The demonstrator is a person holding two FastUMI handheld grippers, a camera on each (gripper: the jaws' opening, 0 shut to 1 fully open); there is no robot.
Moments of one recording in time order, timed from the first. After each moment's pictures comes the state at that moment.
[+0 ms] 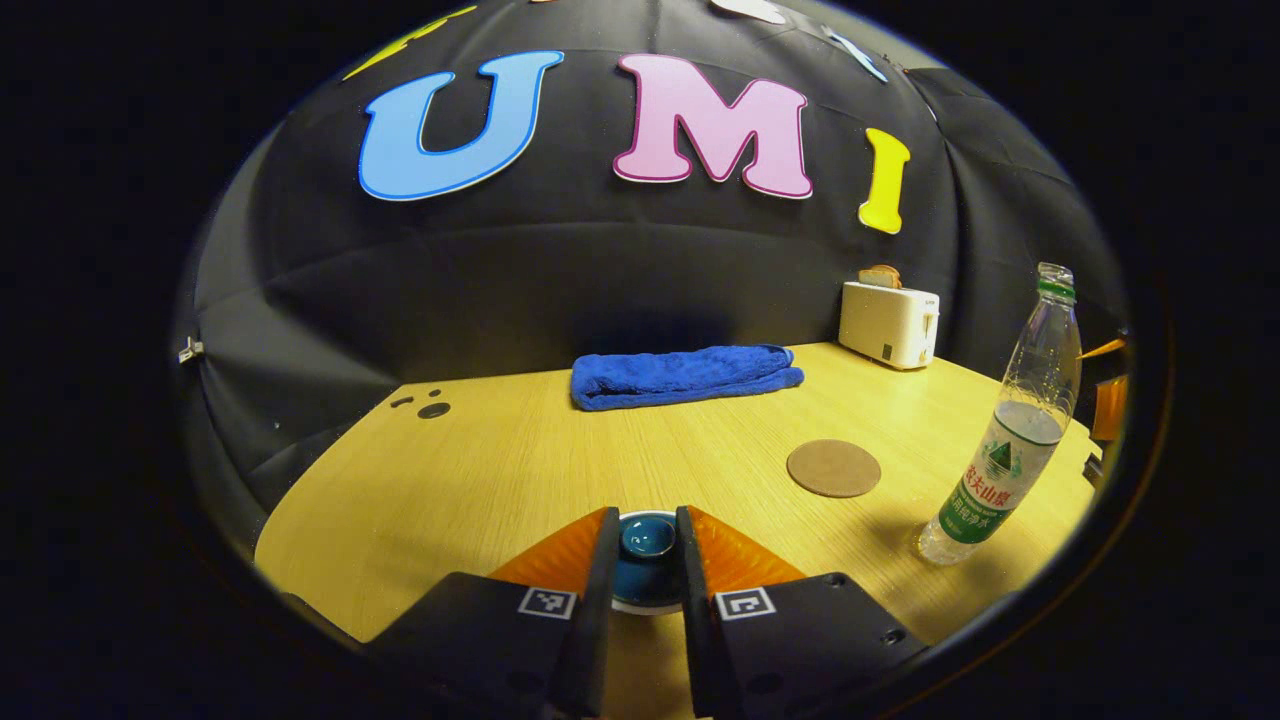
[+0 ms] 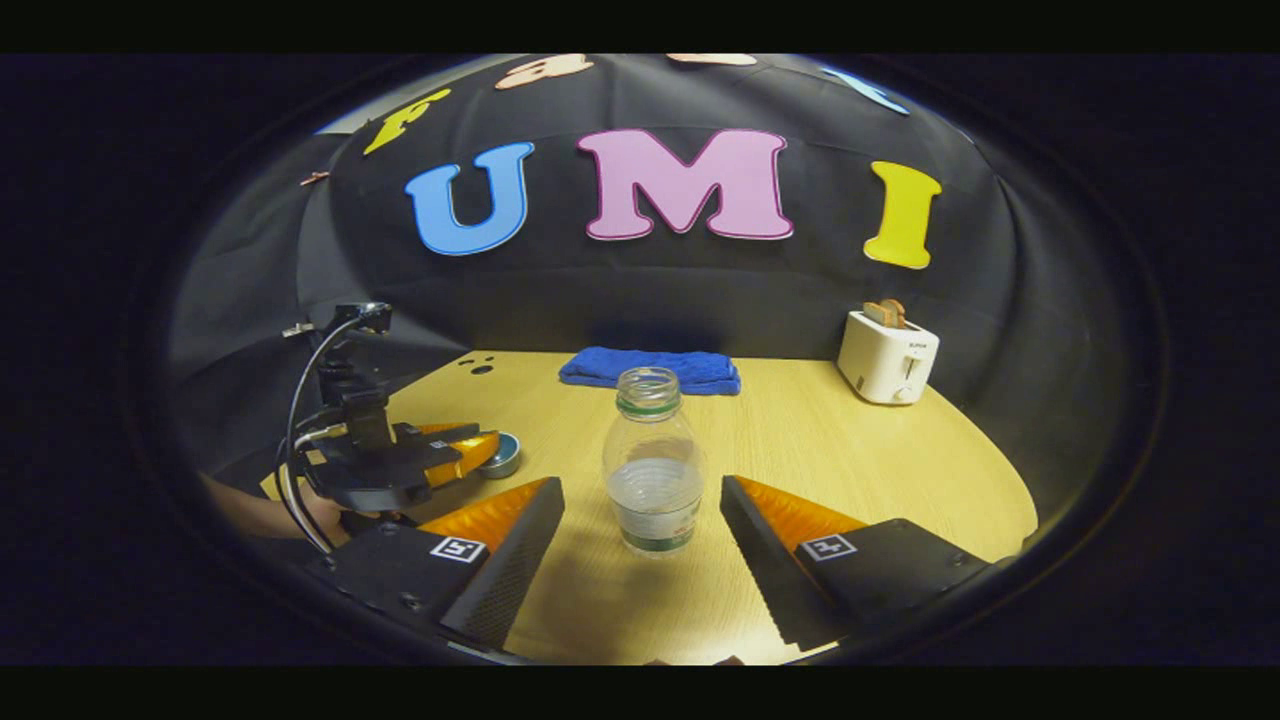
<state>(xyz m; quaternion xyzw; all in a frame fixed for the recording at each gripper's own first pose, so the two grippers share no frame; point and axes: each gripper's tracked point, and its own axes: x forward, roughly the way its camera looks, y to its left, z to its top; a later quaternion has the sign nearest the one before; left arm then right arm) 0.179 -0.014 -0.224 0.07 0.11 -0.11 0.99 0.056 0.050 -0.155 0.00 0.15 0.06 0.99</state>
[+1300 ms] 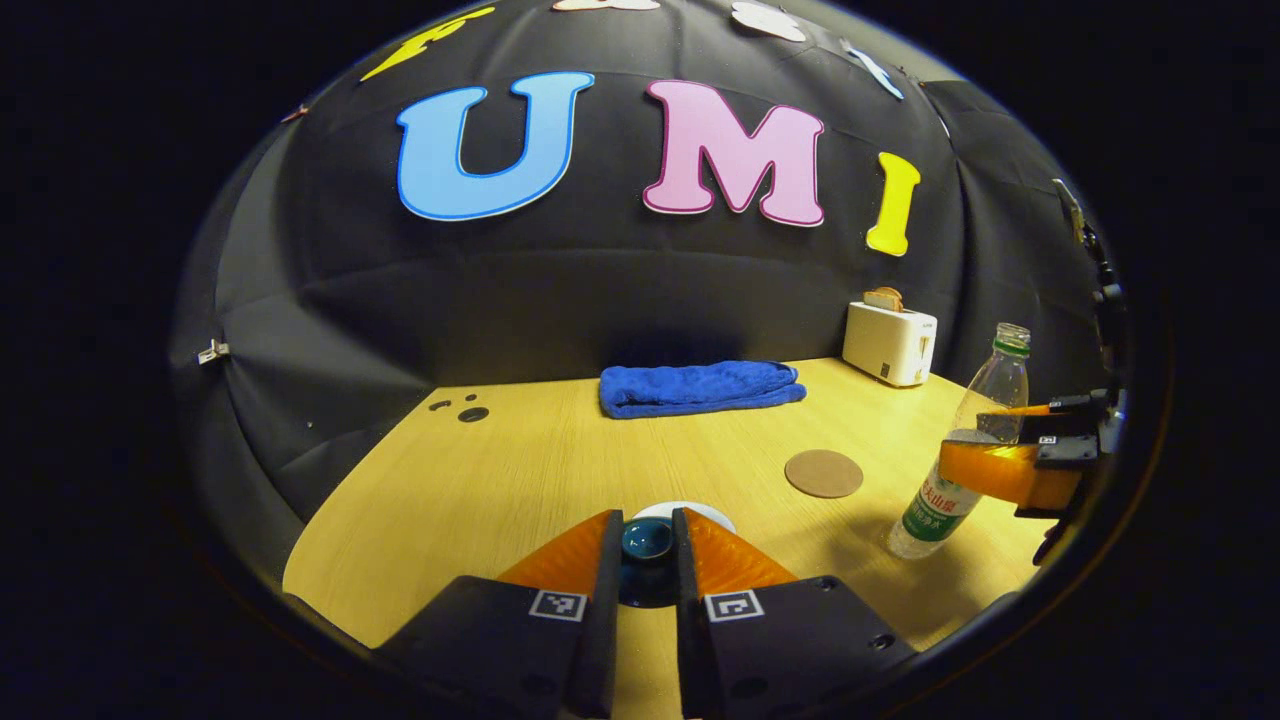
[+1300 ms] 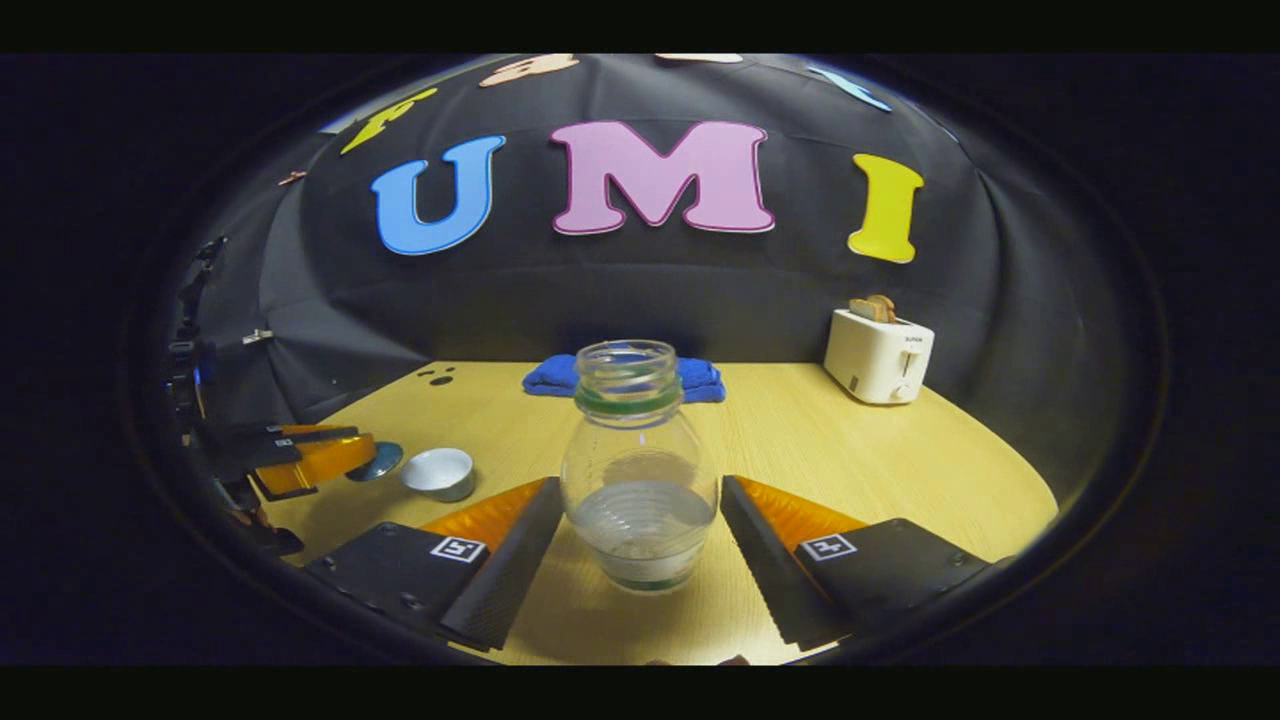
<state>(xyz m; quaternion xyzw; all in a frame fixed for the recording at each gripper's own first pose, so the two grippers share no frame) 0.124 0.019 -0.186 0.05 0.11 -0.08 0.99 0.115 0.053 -0.185 0.01 0.12 0.01 0.99</state>
